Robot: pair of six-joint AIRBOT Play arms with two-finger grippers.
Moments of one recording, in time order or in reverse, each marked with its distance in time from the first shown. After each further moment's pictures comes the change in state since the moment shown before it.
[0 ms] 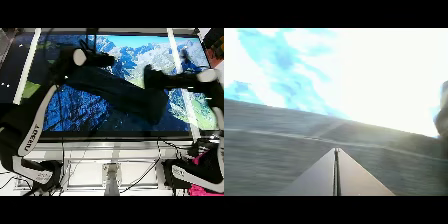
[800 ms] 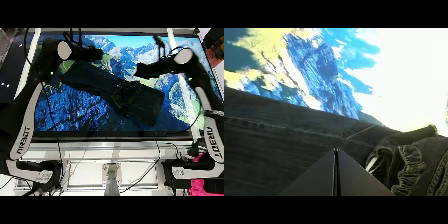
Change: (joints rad) left arm 0.076 0.070 0.000 0.035 -0.063 -0.001; right arm 0.090 -0.187 0.381 -0.270 0.154 0.066
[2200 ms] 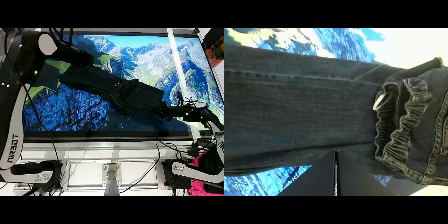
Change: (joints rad) left arm 0.026 0.079 0.000 0.006 -0.257 0.123; right arm -0.444 0.131 -0.847 0.412 -0.102 -0.281
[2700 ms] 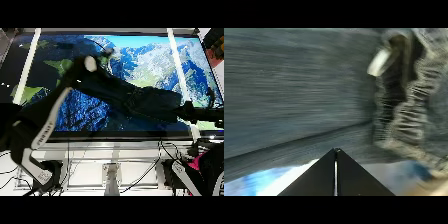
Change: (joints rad) left arm -0.209 -0.301 -0.001 -0.195 -0.006 -0.008; right arm -0.290 0.396 0.095 -0.197 0.391 0.103
